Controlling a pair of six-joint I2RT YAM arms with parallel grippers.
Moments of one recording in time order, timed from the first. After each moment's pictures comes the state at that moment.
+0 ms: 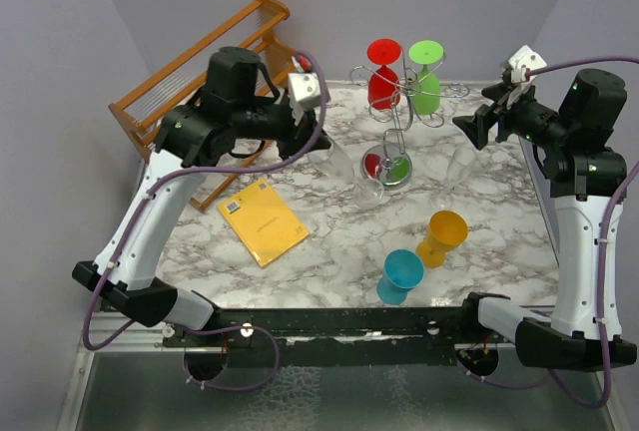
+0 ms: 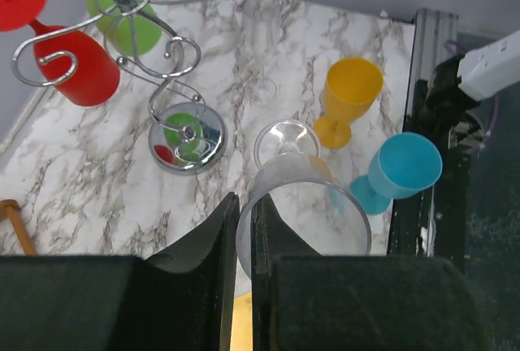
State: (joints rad) left arm -0.49 1.40 1.89 -0.90 0.79 0.27; right arm -0.11 1.14 1.59 -0.70 -0.80 -0.42
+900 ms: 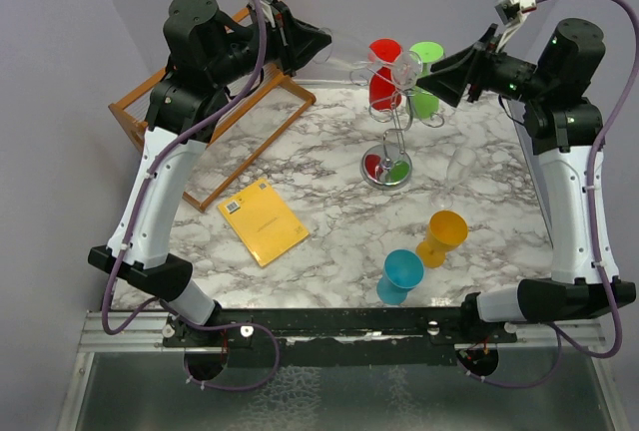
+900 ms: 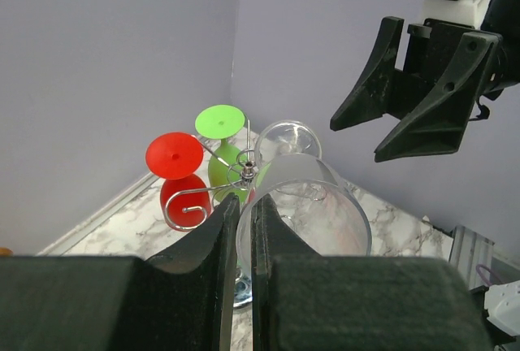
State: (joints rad) left arm -0.44 1.57 2.16 -0.46 0.55 -0.22; right arm 0.02 1.37 1.79 -0.48 -0.99 0.19
